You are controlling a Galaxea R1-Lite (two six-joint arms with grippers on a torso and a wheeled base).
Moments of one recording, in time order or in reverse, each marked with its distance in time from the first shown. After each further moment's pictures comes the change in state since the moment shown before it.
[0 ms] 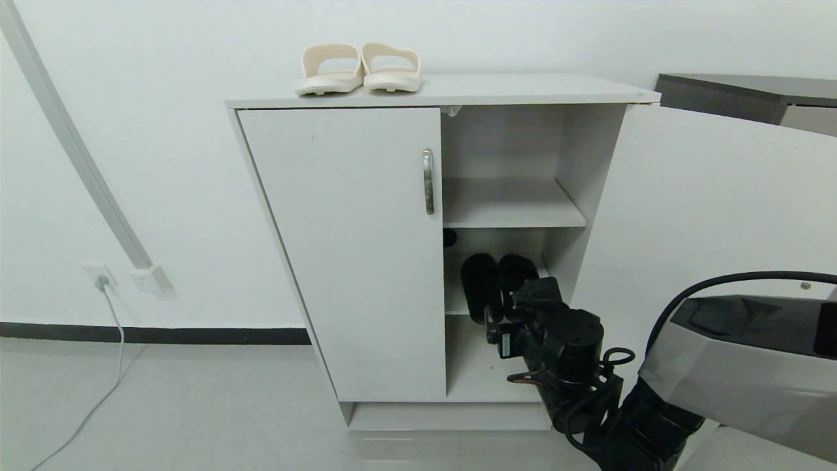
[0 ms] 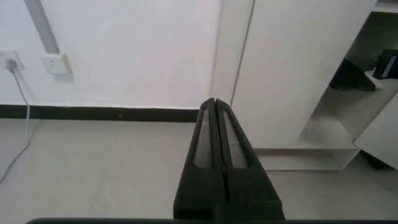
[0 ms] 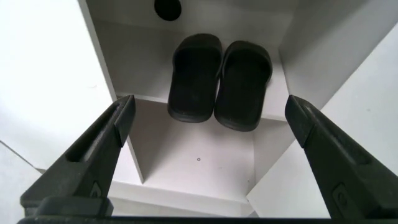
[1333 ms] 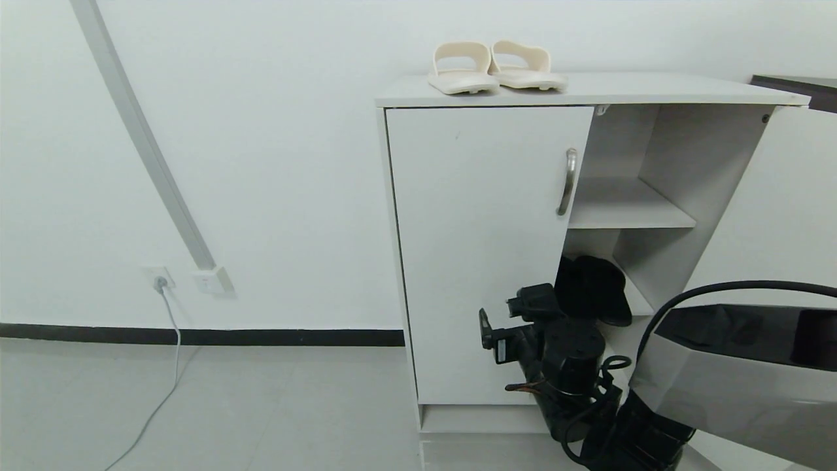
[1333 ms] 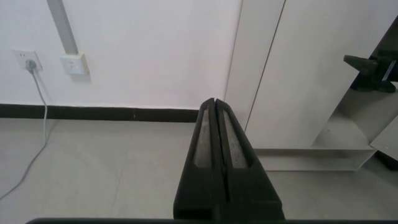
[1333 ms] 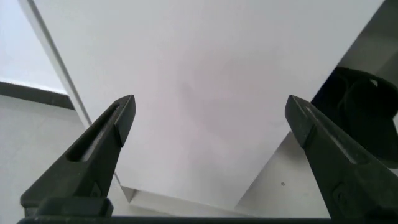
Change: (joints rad) left arm 0.001 0.000 0.000 -0.001 0.000 0.005; right arm 0.004 0.030 0.023 -0.099 0.024 -0.034
